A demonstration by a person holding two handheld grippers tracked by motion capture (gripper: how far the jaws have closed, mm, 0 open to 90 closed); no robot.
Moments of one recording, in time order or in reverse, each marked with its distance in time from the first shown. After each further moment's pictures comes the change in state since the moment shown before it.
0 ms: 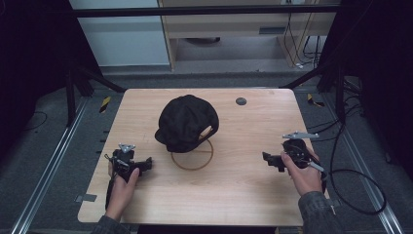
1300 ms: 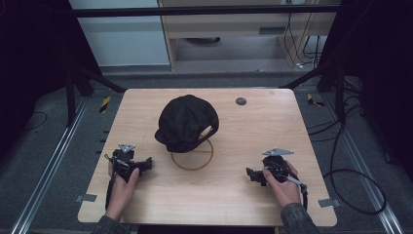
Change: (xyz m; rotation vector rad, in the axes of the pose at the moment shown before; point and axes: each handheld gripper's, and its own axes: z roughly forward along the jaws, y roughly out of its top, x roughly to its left) left arm 0.000 0.000 0.000 0.000 0.000 0.000; right arm 0.034 -0.045 0.055 0.041 0.038 -0.027
